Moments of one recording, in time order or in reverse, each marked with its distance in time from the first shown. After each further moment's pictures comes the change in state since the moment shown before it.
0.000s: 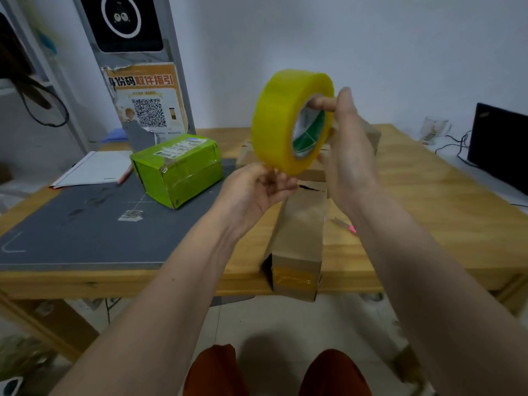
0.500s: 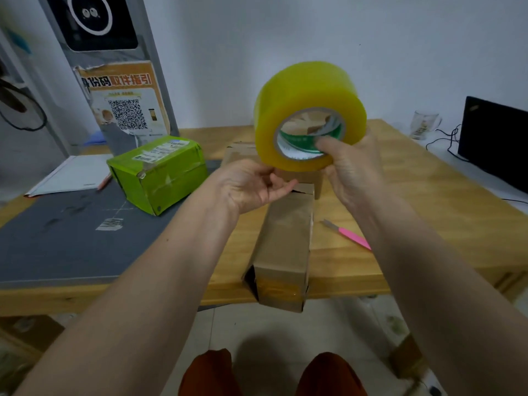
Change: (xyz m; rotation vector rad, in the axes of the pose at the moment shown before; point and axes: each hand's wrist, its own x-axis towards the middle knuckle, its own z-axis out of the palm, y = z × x) left_hand 0.040 0.015 0.024 -0.111 -0.005 -0.366; right_hand 0.034 0.032 -0.047 0.167 0.092 0.054
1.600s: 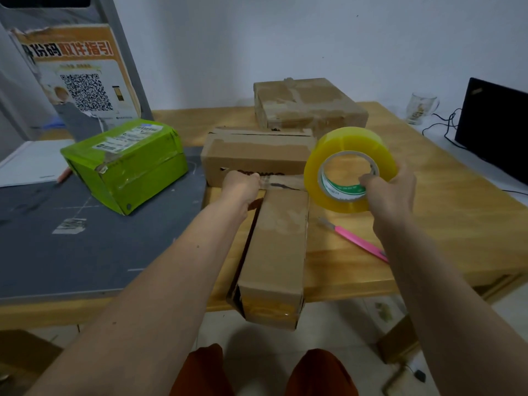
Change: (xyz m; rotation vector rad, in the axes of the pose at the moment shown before) left_hand 0.115 -0.040 -0.045 0.626 0.567 0.108; right_hand 0.021 0.055 -0.086 -0.590 0.429 0.099
